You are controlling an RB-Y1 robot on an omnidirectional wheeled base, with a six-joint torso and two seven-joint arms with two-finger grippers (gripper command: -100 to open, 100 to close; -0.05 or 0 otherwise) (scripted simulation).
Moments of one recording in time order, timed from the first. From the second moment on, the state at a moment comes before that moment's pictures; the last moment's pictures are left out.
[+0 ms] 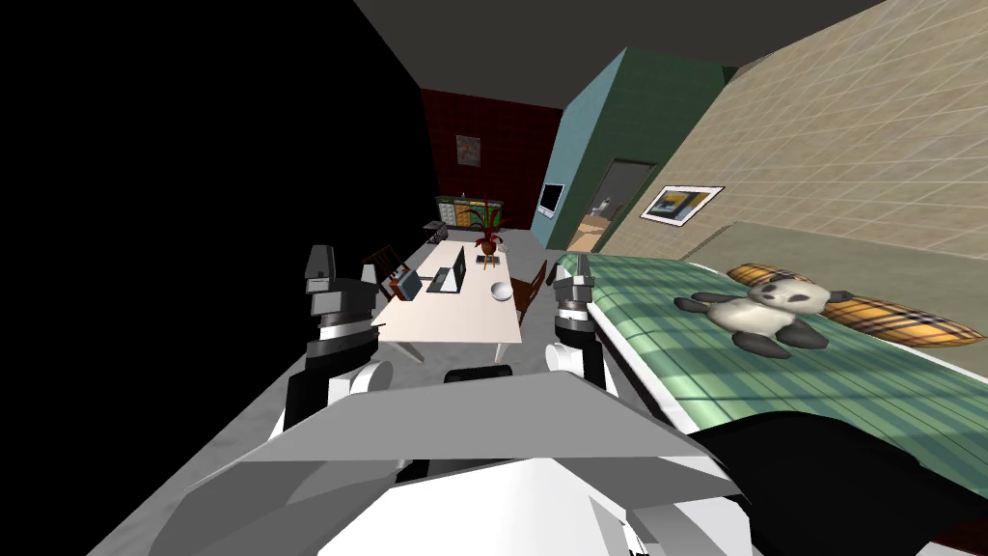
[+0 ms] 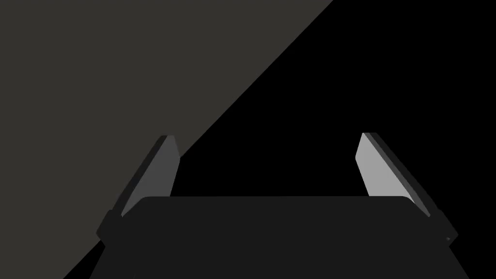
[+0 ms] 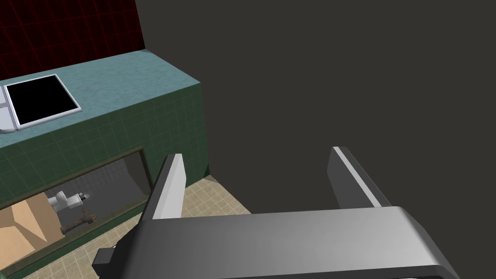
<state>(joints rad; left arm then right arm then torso) 0.54 0.01 -0.02 -2.37 0.09 -0.39 -0.14 0.51 -0.01 0.02 -2.34 -0.05 -0.36 0.00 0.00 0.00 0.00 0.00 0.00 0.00</state>
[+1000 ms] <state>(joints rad) 0.54 0.01 -0.02 -2.37 0.09 -0.39 -0.14 0.51 -0.01 0.02 -2.35 -0.05 -0.36 0.00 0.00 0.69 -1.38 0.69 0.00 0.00</state>
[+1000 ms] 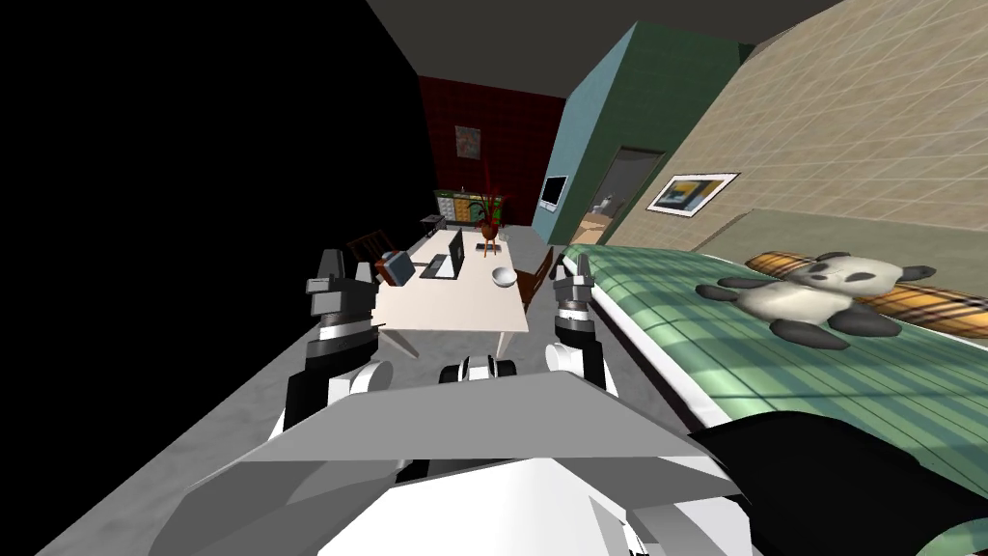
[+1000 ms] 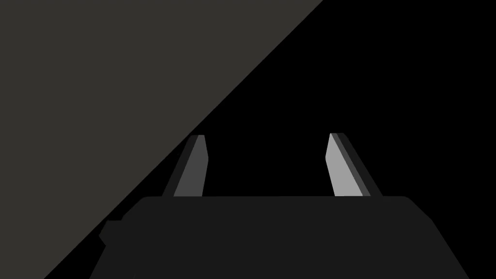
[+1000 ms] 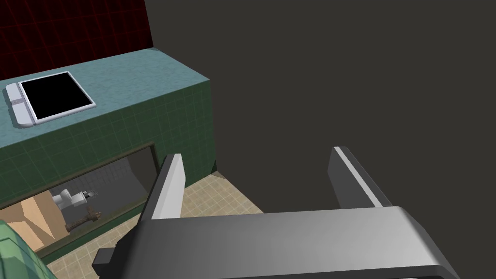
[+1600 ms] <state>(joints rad) 0.53 0.14 0.09 -2.25 0.11 -0.34 -0.15 0.51 -0.01 0.02 -2.34 -0.05 -0.36 0.00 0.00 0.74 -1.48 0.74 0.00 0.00</state>
